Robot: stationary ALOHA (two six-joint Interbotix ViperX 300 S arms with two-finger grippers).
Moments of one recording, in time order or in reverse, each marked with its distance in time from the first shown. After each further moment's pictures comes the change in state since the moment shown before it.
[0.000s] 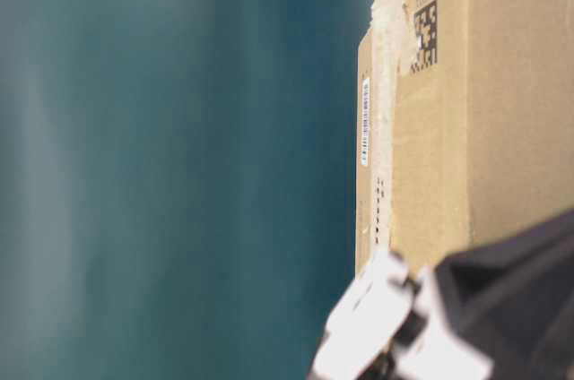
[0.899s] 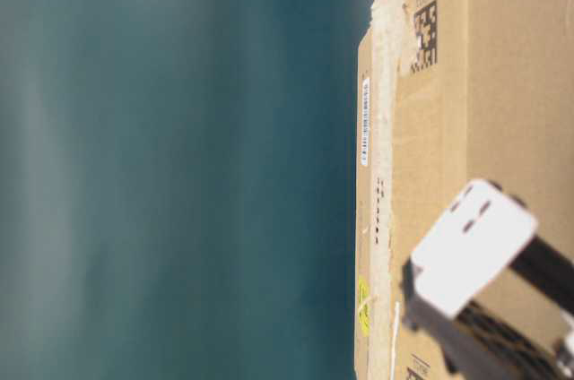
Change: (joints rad) left arm -0.015 0.084 -0.094 -0.002 0.087 -0.015; right arm 0.003 0.011 0.000 -0.014 0.018 -0.008
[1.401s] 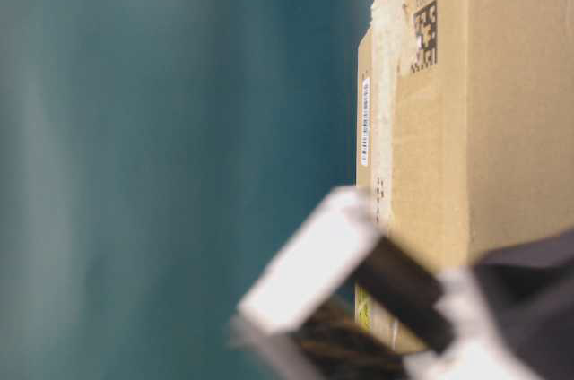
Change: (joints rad) left arm 0.000 -0.152 -0.003 0.005 0.150 0.044; right arm 0.000 0.005 0.000 -0.002 0.005 0.002
